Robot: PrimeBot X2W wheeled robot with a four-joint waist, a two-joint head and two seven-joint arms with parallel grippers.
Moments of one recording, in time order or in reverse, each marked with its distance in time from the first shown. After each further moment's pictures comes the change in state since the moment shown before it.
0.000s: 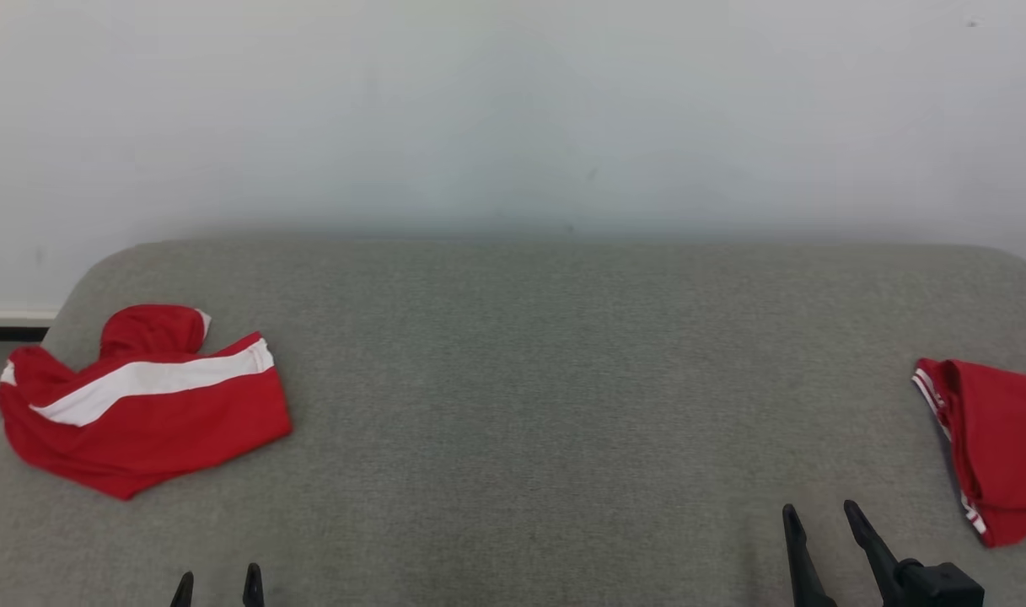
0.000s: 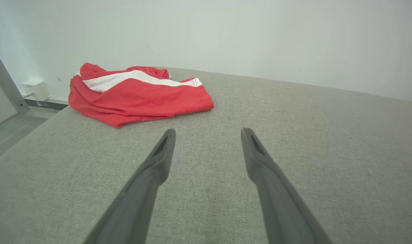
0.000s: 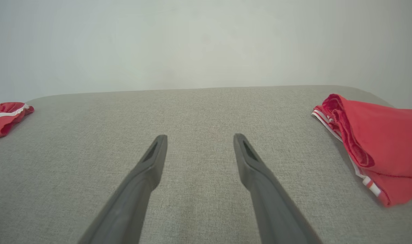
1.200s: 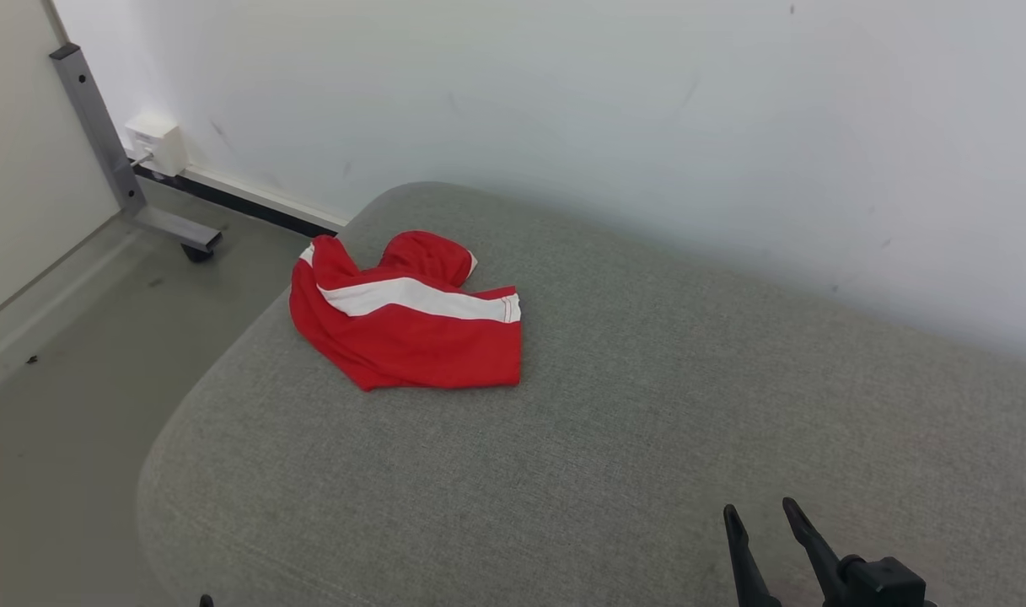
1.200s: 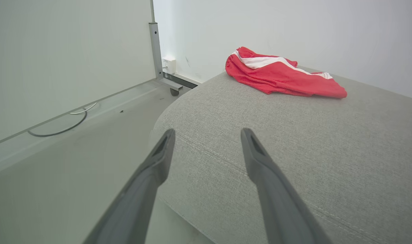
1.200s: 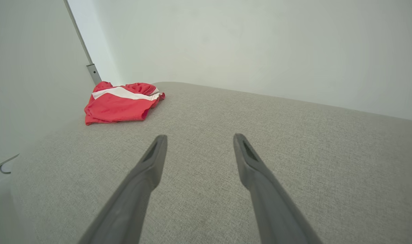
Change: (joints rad) left arm 0.050 0.039 0.057 -0.003 -0.005 0.000 0.000; right arm -0.026 0.039 0.084 0.015 0.022 0.000 0.000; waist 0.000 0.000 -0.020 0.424
